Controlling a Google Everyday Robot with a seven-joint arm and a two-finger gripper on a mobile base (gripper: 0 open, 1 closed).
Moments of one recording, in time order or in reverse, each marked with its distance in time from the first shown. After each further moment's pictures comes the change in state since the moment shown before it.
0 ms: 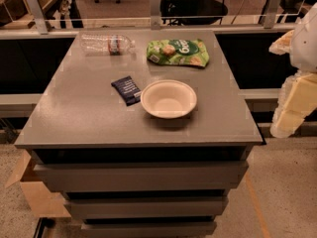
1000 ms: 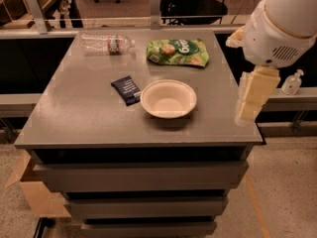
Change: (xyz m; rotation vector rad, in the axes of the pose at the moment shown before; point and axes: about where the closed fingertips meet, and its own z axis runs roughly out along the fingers) arm -0.059 -0.014 0.025 -0.003 -0.045 -0.171
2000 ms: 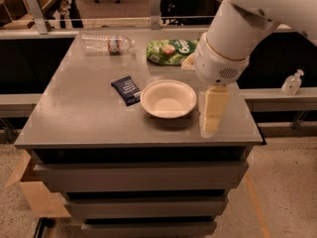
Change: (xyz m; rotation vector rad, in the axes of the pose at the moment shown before) arm -0.059 0.006 0.078 -0.142 -0.060 -0.206
